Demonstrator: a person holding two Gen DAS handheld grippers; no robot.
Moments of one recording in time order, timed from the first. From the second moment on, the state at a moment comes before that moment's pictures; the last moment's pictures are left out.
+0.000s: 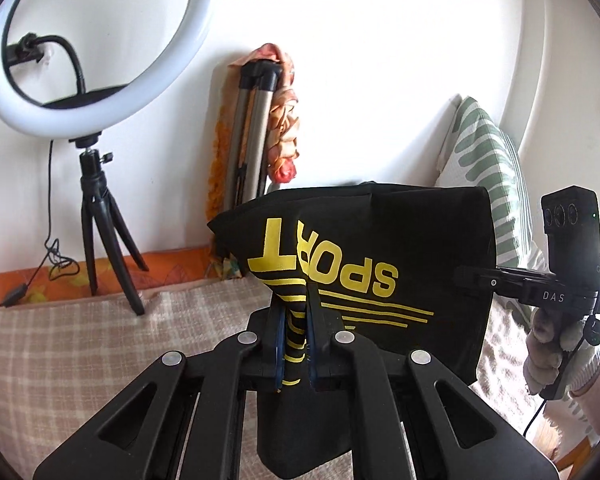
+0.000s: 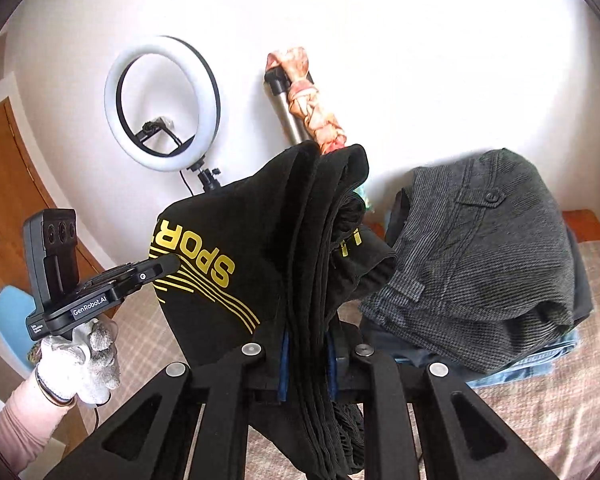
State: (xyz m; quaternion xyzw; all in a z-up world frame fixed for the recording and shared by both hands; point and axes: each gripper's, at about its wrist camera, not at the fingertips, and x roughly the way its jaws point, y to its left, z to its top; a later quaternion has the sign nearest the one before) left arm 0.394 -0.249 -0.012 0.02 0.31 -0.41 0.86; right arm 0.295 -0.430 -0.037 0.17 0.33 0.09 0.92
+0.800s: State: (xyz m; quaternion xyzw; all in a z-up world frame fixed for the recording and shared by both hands) left arm 0.433 -0.415 0.003 0.03 0.28 -0.44 0.86; right arm 0.346 -0.593 0.002 0.14 0.32 0.00 0.94
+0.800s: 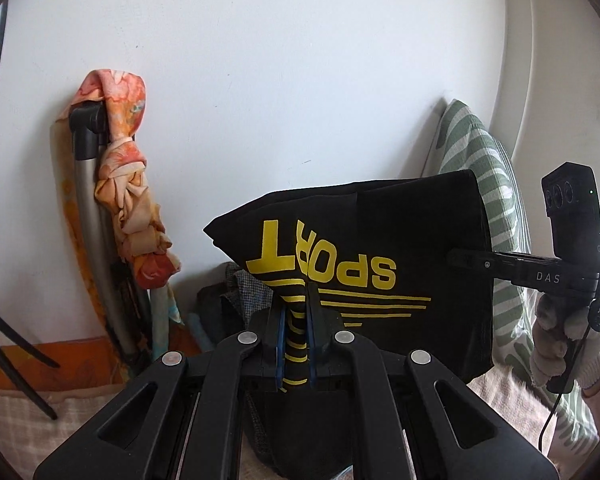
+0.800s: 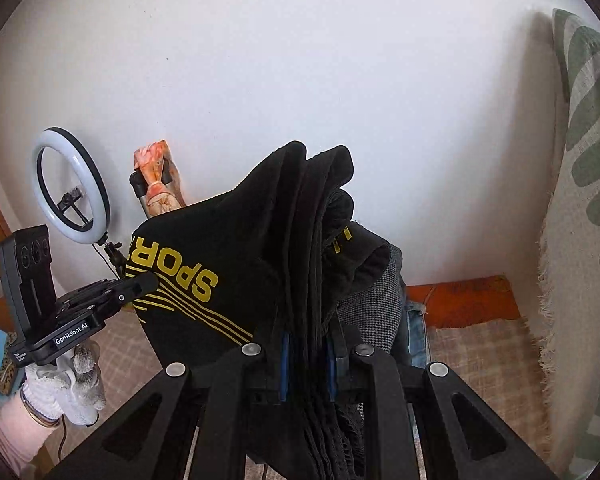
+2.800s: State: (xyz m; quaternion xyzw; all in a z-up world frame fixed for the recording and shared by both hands) left arm 0.298 -0.324 0.041 0.10 0.26 -0.35 0.89; right arm 0.211 -0.489 0.038 0.04 0.31 -0.14 0.94
